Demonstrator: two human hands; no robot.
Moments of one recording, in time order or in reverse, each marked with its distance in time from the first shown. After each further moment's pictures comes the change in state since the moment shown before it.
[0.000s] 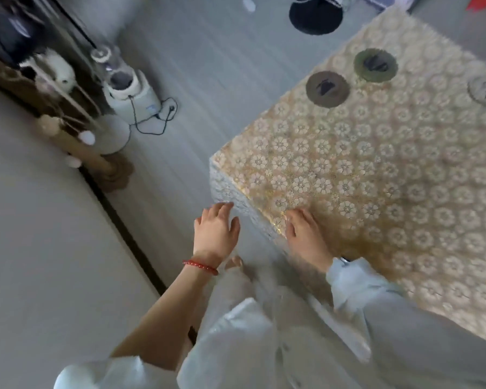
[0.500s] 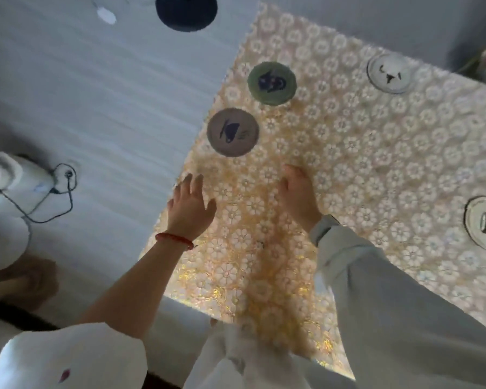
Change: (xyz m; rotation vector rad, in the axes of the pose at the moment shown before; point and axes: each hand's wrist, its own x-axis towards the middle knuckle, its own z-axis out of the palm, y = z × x) left_hand 0.283 0.133 0.017 0.183 -0.261 0.310; right_hand 0.199 0.085 -0.133 0.293 0.487 0.388
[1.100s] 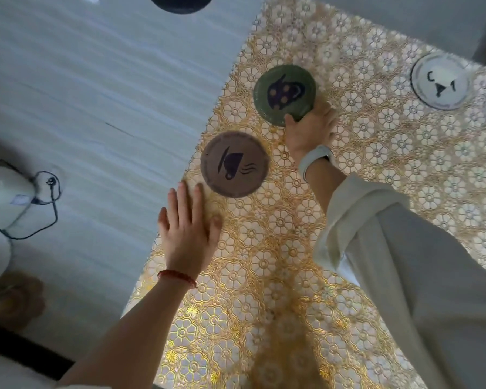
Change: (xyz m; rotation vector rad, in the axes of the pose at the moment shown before) left_hand 0.083 -0.011 0.047 0.178 0.170 0.025; right_hand 0.213 -0.012 0.025 -0.114 0.329 0.325
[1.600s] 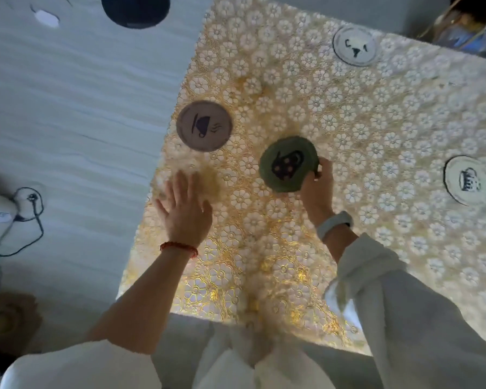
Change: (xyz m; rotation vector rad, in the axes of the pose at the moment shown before) left_hand -0.070 0.015 -0.017 -0.145 -0.087 0.056; right_hand -0.178 0.128 -0.099 0.552 -0.018 0.193
